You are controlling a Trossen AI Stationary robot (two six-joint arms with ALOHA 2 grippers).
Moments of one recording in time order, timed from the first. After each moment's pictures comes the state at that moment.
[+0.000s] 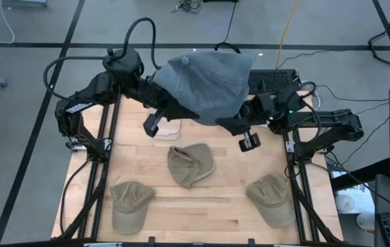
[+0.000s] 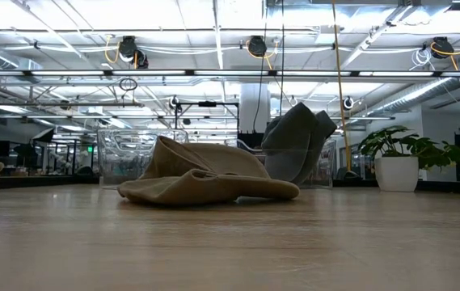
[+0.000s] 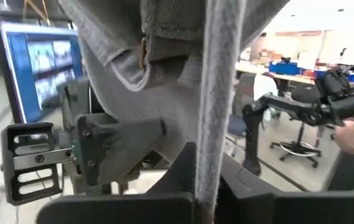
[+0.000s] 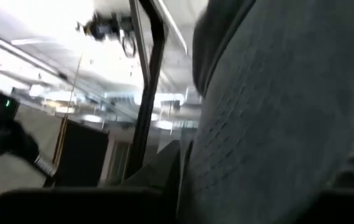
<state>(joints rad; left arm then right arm) 0.09 1.65 2.20 -0.49 0.55 -0.05 0.00 1.38 1.36 0.67 -0.32 0.07</state>
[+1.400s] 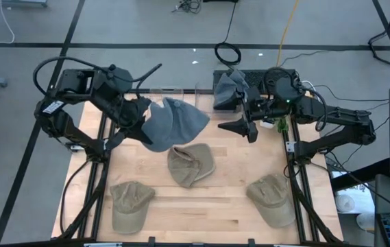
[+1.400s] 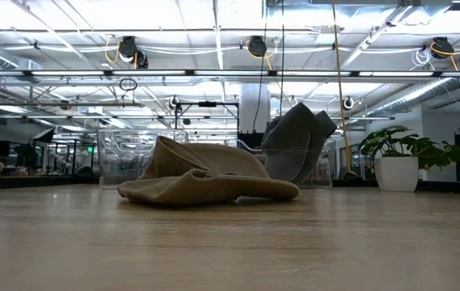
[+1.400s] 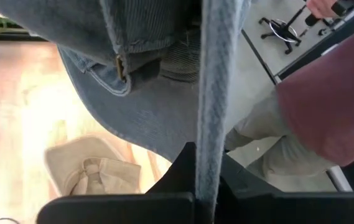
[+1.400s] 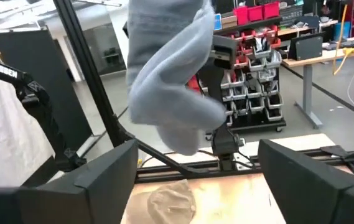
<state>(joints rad) 0.05 1.49 2.20 -1.40 0.53 0.00 -0.10 1.20 1.36 -0.17 -0.26 0.24</state>
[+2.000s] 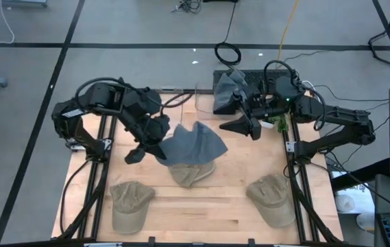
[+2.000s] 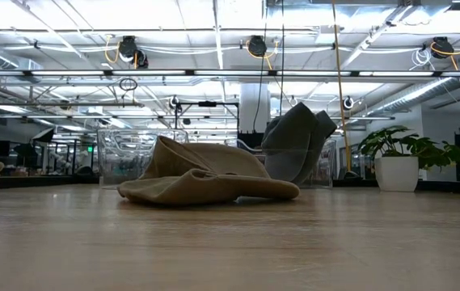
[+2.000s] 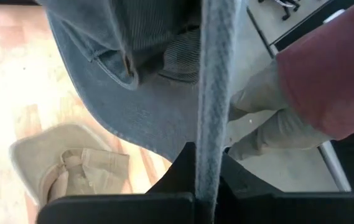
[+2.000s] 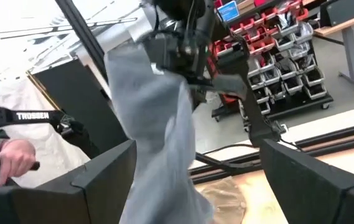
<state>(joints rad) -0.05 1.63 2.20 -1.39 0.51 -0.01 -0.12 1.20 1.36 -0.13 -0.37 0.48</state>
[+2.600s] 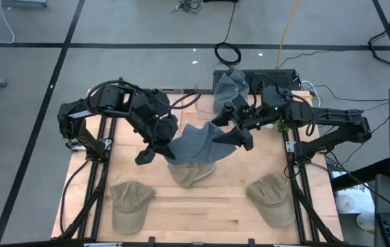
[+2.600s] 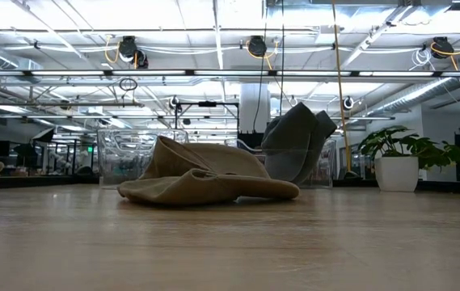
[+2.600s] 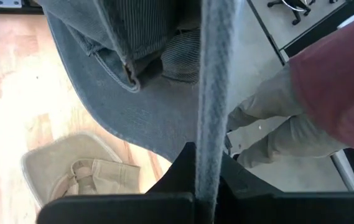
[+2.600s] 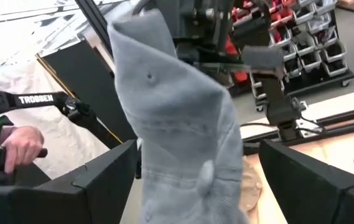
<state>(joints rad) -0.05 1.68 2.20 -1.33 0.47 -0.01 -0.05 1.26 1.36 -0.13 -0.37 0.49</state>
